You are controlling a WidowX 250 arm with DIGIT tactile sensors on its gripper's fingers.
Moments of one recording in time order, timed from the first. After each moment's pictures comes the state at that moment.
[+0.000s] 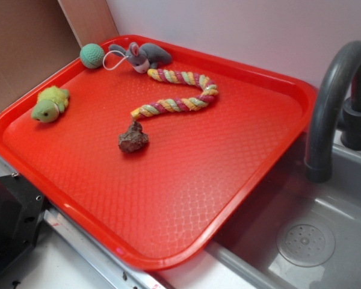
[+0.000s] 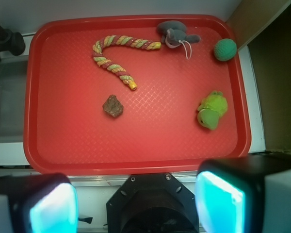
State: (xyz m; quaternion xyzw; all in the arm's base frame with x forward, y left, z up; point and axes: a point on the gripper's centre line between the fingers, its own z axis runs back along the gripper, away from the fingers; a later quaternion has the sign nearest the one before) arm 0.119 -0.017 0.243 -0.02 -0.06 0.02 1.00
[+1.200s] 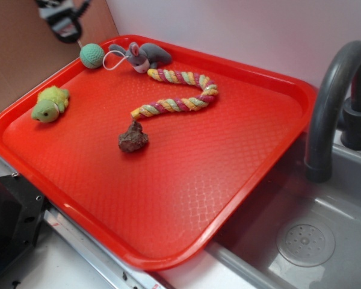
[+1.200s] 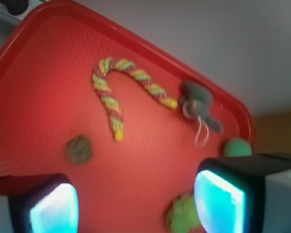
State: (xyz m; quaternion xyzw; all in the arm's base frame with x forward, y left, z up) arm 0.224 -0.015 0.176 0.07 -0.07 -0.26 0.96
